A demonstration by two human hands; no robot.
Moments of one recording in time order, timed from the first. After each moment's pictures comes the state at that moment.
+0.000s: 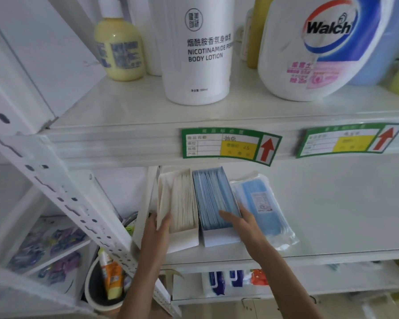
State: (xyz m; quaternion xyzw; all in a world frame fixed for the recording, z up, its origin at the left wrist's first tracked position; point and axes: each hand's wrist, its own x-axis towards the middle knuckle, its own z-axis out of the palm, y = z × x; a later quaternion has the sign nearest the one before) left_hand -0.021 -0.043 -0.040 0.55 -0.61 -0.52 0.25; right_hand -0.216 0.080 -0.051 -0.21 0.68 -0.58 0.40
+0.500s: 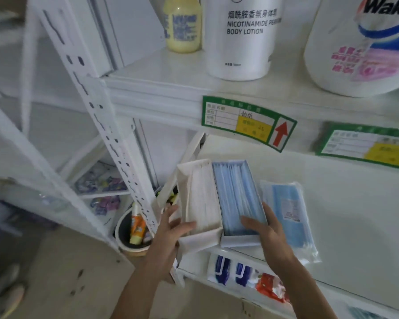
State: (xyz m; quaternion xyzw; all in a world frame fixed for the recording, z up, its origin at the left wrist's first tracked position) left_hand 0.000 0.040 -0.044 0.48 -0.38 -0.70 0.35; right_hand -0.235 0.120 -0.047 -0.32 0.62 -0.55 0.46
